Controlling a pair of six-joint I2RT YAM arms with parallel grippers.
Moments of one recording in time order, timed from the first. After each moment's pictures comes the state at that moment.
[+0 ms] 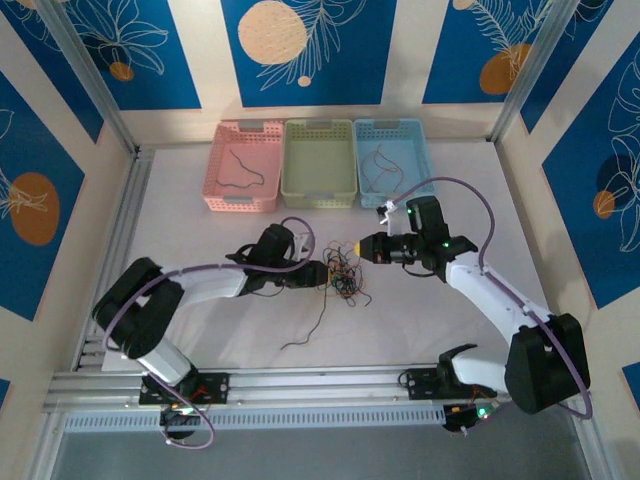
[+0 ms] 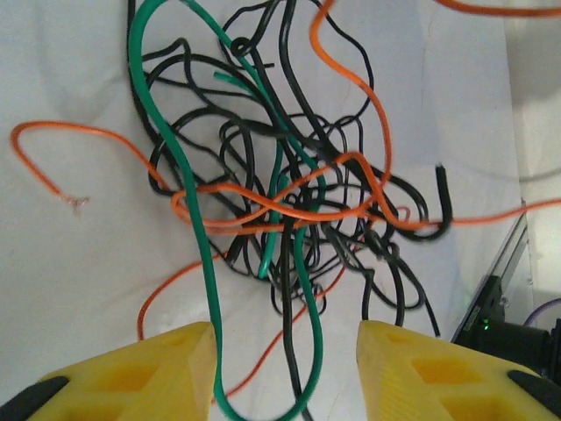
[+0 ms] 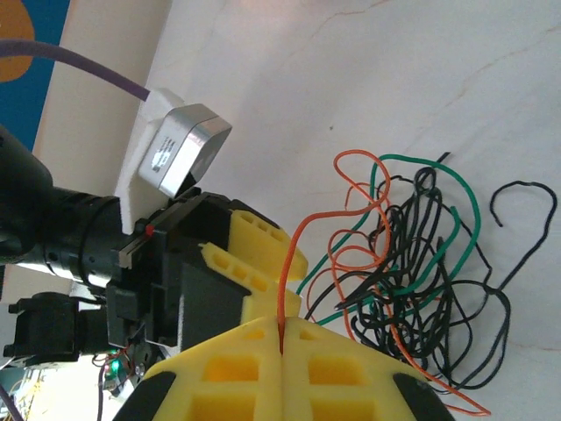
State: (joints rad) left arm -0.72 1.62 0.77 0.09 0.49 -0.73; right arm 0.33 1.21 0.79 -0.37 -0.67 0.41
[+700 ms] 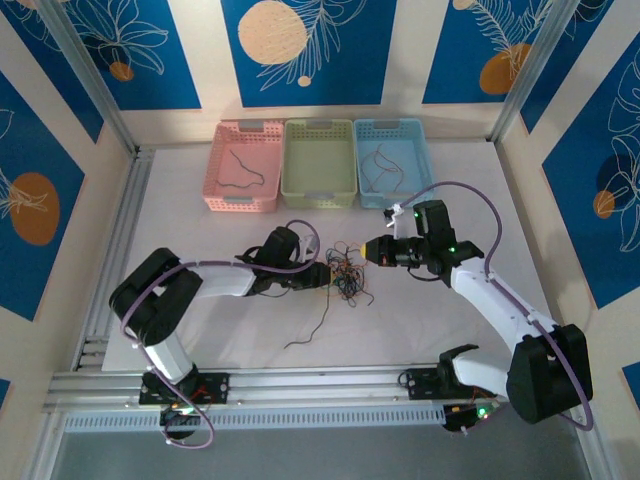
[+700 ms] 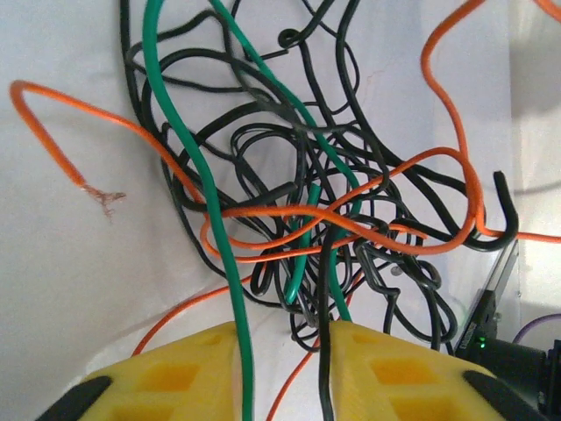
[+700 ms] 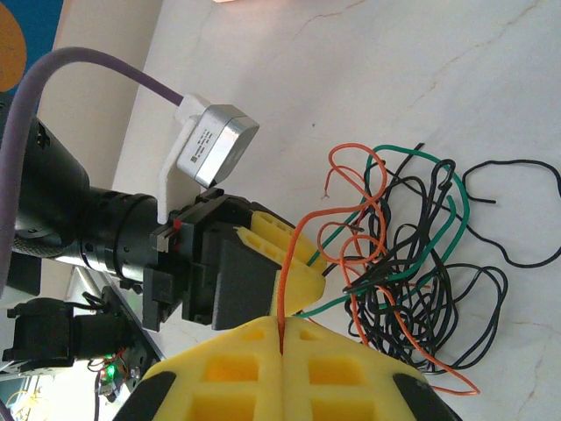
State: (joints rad) left arm -0.73 1.71 0.77 0.20 0.50 -0.79; right arm 0.30 1.16 0.76 -0.39 -0.67 0.41
